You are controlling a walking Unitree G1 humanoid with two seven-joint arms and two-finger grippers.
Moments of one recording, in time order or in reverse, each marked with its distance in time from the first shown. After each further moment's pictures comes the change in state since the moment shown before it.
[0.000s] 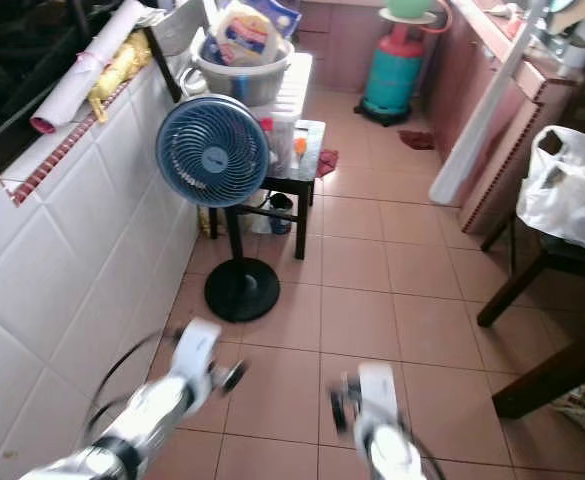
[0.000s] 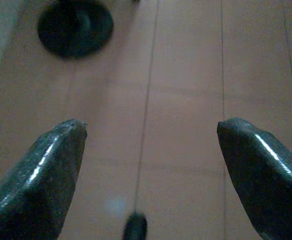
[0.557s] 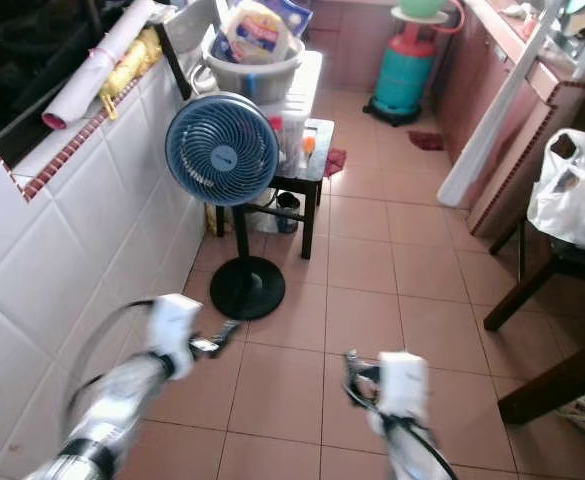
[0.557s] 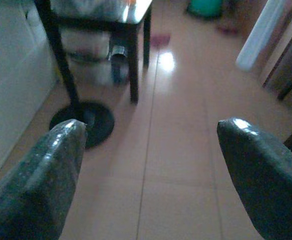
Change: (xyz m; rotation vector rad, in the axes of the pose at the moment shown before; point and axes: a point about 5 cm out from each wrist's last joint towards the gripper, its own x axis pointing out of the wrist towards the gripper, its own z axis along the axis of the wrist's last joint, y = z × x) left arm -0.031 0.034 0.025 0.078 -0.322 -0.012; right arm -0.038 -0.021 0.035 -0.026 -0.407 -0.021
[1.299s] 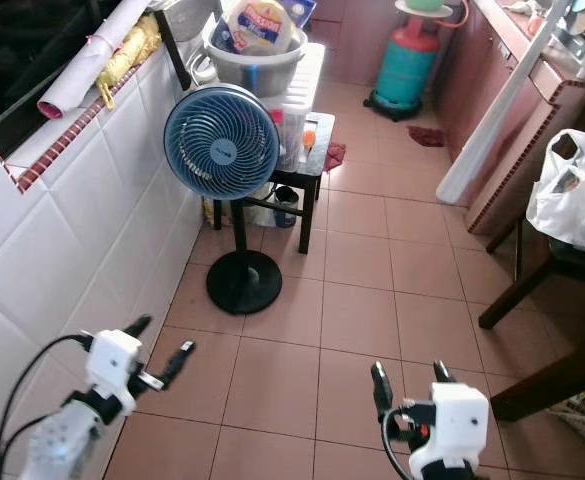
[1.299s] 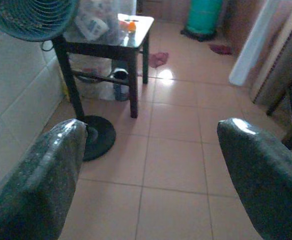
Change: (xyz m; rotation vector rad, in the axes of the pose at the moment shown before) left arm -0.068 0.012 -0.017 0.133 -0.087 0.022; right arm -0.078 -0.006 0.044 0.044 -0.054 -0.014
